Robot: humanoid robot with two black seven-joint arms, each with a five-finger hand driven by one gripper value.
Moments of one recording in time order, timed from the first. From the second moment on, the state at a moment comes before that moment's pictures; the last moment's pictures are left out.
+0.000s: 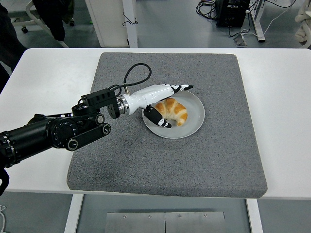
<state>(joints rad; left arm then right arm) -1.06 0.17 -0.09 -0.88 1.26 0.13 -0.35 -0.09 0.00 0.01 0.13 -0.10 0.03 0.41</state>
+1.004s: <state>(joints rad) -1.13 0.38 -0.49 -0.99 0.92 -0.16 -0.33 -0.09 0.00 0.01 0.13 -0.10 0.03 0.41</state>
